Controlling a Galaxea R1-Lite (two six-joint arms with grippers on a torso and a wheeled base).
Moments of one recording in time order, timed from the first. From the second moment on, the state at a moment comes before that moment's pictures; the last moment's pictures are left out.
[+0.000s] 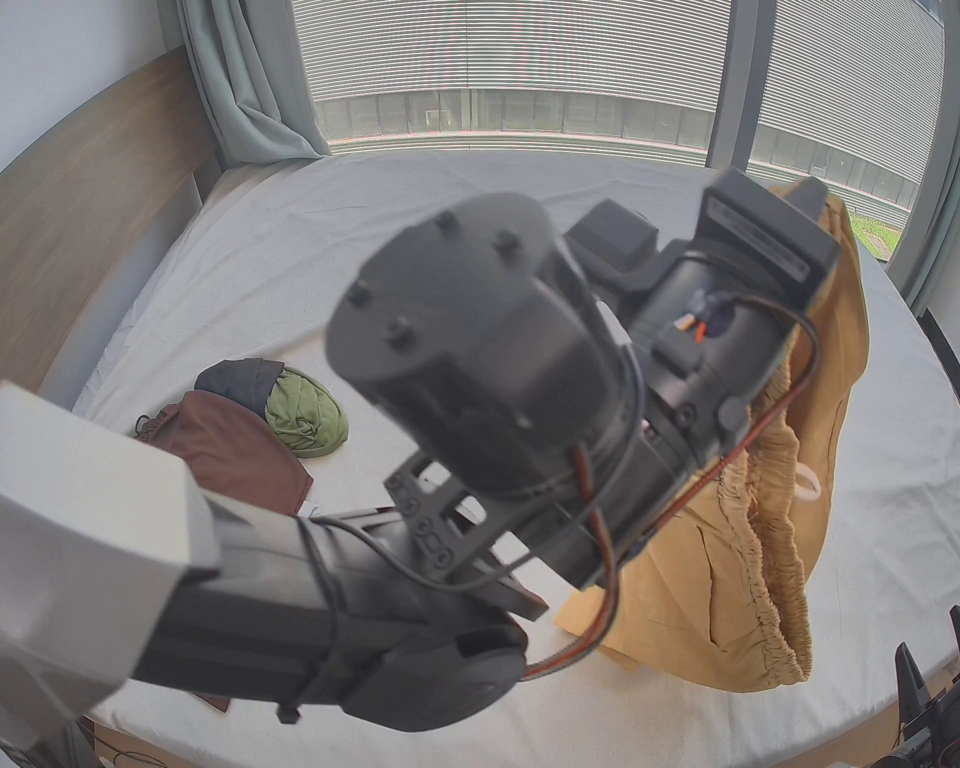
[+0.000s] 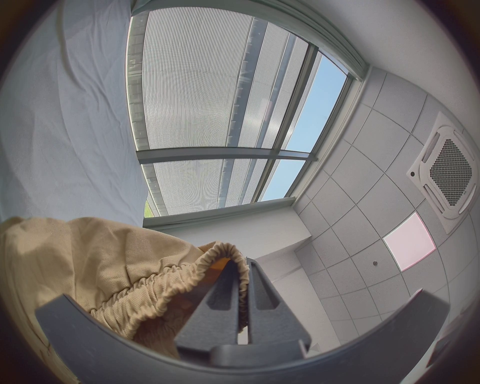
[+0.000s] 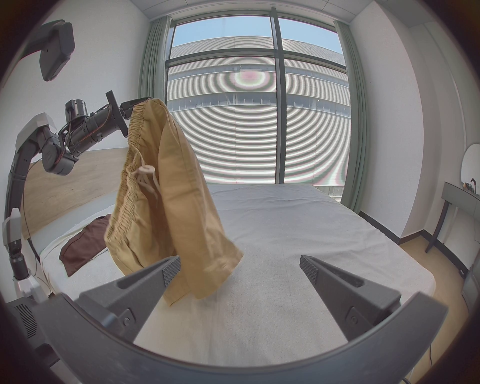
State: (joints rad) left arm -1.08 2.05 -1.32 -1.31 0.04 -1.12; right arm 0.00 0.02 -0.02 0.00 0.01 -0.01
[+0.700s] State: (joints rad) left arm -0.86 2.04 -0.94 -1.52 0.03 -1.13; right arm 0.00 0.02 -0.02 0.00 0.01 -0.01
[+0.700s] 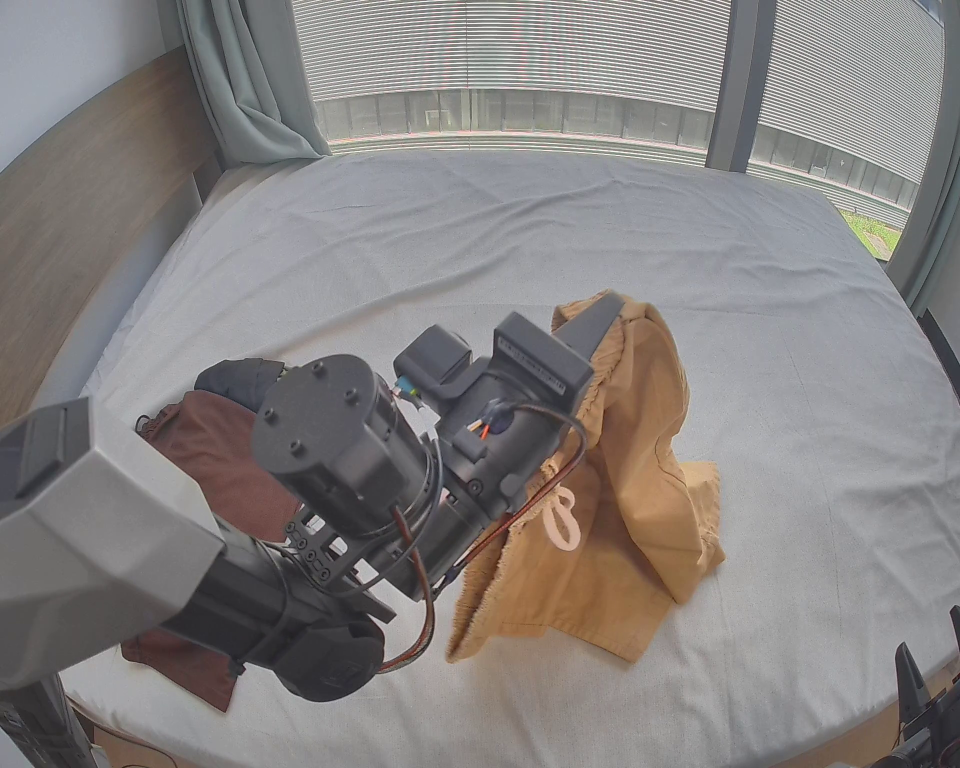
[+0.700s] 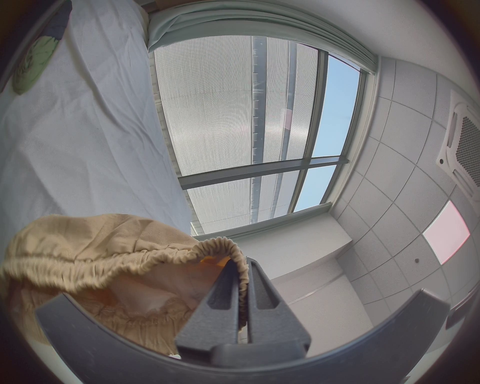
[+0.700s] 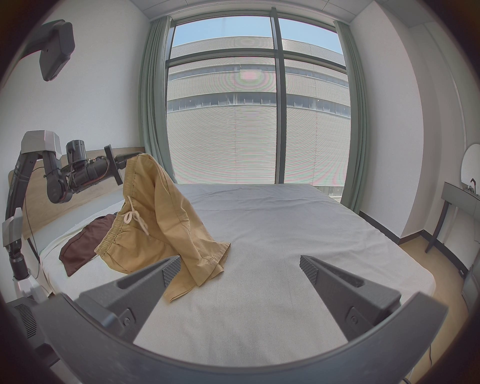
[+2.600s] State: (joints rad) left arm -0.43 2.08 -0.61 -1.55 -0.08 -0.58; right arm 0.00 0.02 -0.02 0.00 0.01 -0.01
